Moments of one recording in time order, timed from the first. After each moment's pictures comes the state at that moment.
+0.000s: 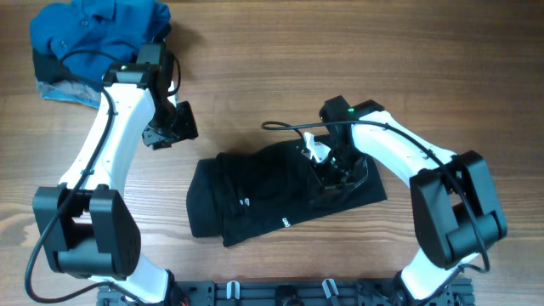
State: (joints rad) left arm -0.08 1.76 1.42 -1.20 0.05 -0.37; right arm 0.40 1.85 1.13 -1.08 -0.59 -0.03
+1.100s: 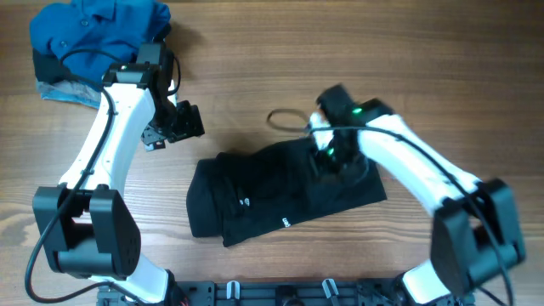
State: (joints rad) left arm -0.08 1.76 1.42 -1.20 0.05 -0.36; right arm 0.42 1.71 1.18 -1.00 -0.34 0.21
